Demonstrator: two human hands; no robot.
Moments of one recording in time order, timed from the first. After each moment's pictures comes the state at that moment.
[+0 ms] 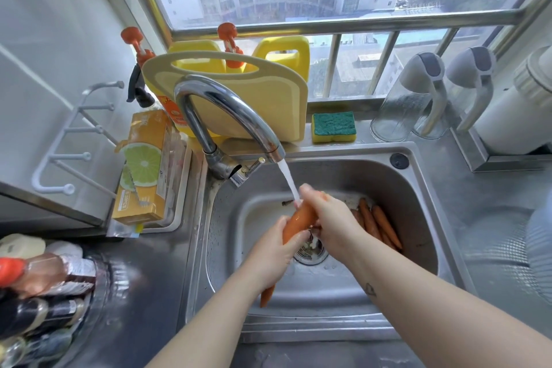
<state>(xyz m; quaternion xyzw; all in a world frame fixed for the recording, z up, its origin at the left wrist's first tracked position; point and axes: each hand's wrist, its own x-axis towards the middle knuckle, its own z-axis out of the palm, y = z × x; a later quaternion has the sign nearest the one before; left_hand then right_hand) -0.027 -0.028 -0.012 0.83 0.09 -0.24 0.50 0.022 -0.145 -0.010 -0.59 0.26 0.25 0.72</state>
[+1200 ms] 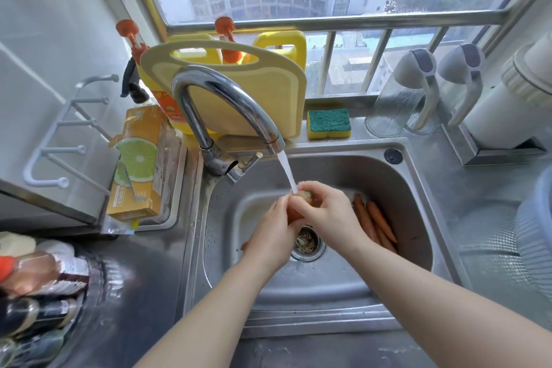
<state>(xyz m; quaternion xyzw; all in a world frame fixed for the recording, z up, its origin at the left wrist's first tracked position) -0.014 -0.034 -0.018 0.88 0.02 -0.12 0.46 0.008 -0.152 -0.012 -0.83 0.03 0.07 0.56</state>
